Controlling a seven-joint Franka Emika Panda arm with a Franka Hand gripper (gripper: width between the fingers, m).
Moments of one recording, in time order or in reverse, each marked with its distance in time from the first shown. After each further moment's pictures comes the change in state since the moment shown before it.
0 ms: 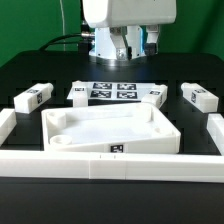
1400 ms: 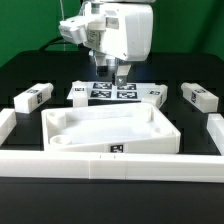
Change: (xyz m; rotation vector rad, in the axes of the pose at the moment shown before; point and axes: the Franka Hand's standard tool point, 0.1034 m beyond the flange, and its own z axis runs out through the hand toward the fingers) arm -0.048 -0.008 0.038 0.060 -0.082 -0.895
